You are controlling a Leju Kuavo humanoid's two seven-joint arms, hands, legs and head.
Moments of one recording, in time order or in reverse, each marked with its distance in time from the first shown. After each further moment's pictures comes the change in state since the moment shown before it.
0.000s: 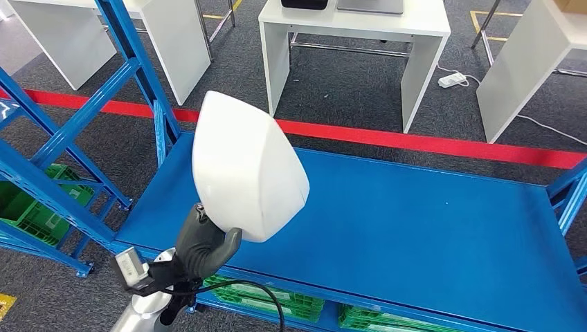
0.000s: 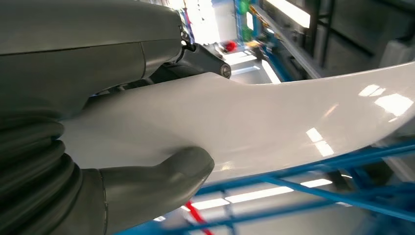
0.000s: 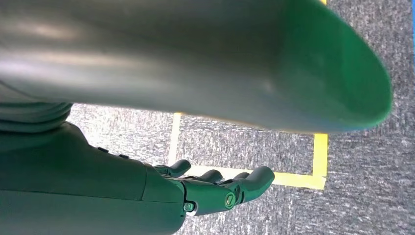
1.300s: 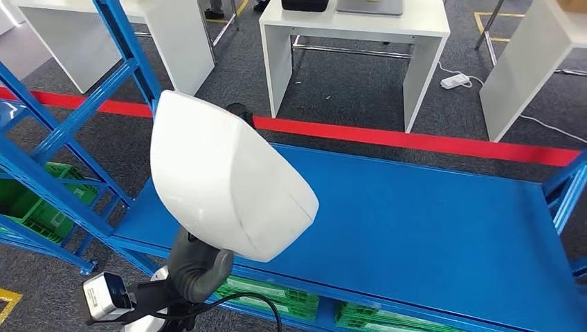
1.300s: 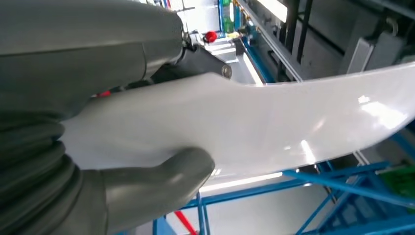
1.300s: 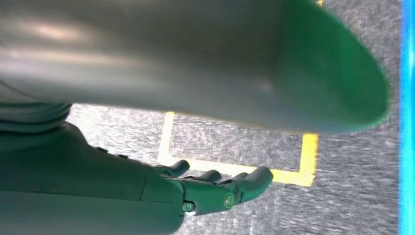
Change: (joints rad) left arm 0.086 -0.035 -0.014 -0.157 0.027 -0.035 0.021; right arm -0.022 0.004 0.001 0.003 0.034 0.000 -0.011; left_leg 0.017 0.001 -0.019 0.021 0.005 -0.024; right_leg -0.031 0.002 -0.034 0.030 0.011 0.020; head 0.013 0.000
